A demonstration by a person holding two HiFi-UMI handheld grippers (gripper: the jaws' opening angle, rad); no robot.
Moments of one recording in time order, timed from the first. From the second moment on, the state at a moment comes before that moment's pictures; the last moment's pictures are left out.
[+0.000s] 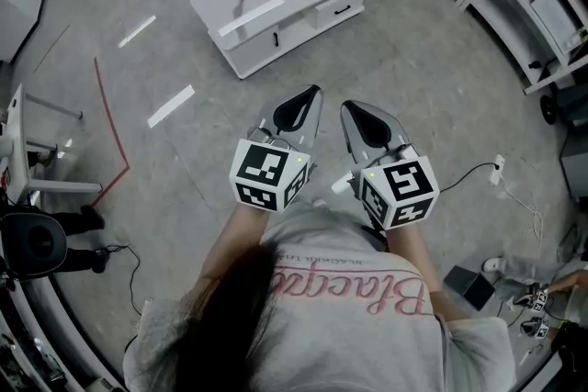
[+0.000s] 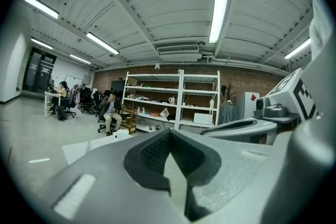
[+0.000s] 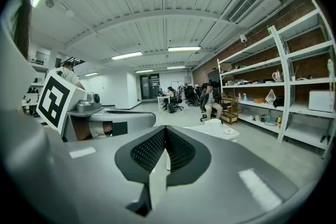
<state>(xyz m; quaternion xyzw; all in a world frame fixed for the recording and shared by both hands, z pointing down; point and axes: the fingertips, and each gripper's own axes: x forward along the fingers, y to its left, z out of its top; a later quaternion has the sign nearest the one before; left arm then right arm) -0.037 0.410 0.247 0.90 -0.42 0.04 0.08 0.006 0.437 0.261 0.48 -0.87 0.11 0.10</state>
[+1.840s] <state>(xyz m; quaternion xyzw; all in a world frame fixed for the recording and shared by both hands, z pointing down) -0.050 0.021 0.278 0.91 -0.39 0.06 0.12 0.000 0.059 0.280 0.53 -0.83 0.14 0.10</state>
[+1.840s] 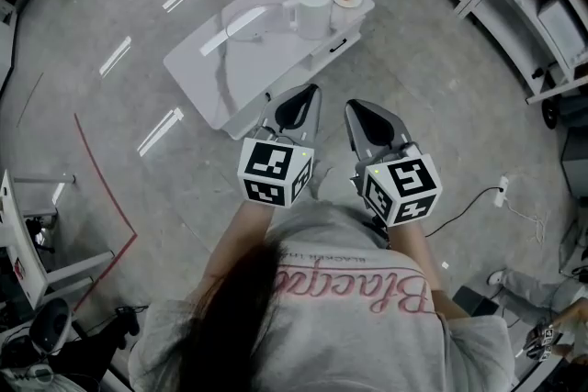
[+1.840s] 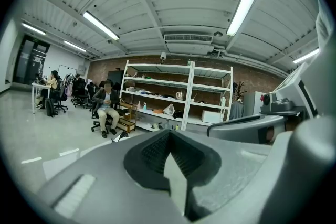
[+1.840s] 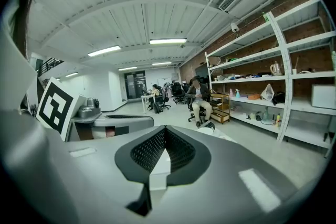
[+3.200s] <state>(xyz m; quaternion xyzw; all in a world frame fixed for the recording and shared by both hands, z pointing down) 0.054 -0.240 0.319 0.83 -0.54 0.06 0.14 0.134 -0.237 0.300 0.40 -0.90 0.15 0.12</state>
